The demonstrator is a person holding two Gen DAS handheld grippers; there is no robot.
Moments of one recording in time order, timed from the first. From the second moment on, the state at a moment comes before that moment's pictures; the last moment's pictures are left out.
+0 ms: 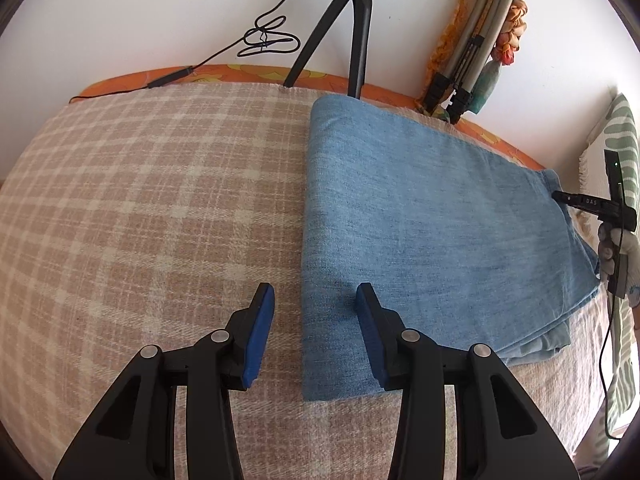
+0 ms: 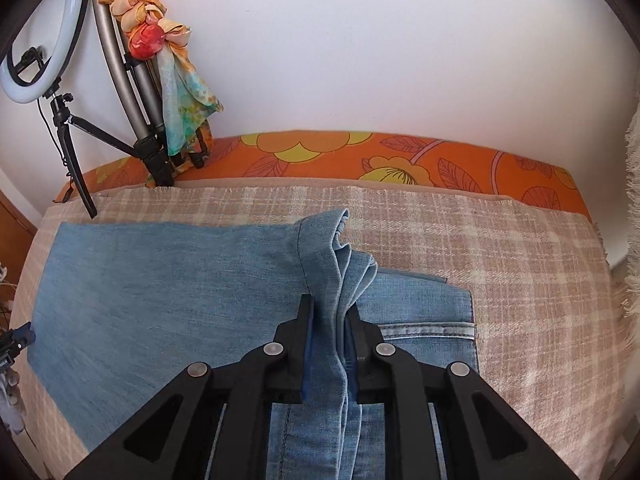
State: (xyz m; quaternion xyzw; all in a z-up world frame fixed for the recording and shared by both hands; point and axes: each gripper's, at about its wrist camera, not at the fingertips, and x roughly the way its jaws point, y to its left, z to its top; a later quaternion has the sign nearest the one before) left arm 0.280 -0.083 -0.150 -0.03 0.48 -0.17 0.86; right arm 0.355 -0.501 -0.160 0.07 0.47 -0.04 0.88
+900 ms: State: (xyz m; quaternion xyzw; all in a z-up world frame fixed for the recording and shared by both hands) left arm 0.274 -0.075 -0.154 -0.12 0.46 -0.22 0.85; right arm 0.396 -0.244 -0.095 0.04 0.43 0.15 0.89
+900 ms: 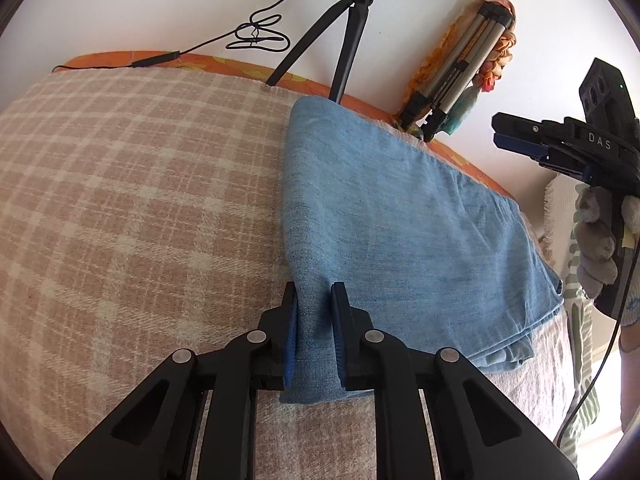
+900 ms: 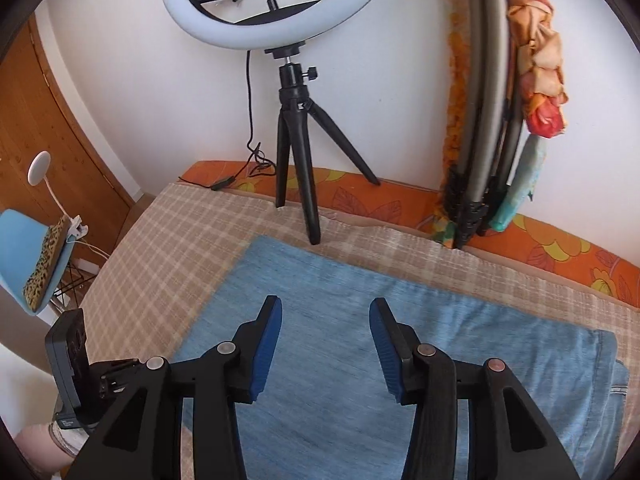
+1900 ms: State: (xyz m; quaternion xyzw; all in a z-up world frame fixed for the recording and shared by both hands) left arm 0.261 -0.080 -0.150 -0.13 0.43 -0.26 0.86; right arm 0.518 -0.065 -0.192 -0.12 0.58 0.09 0.80
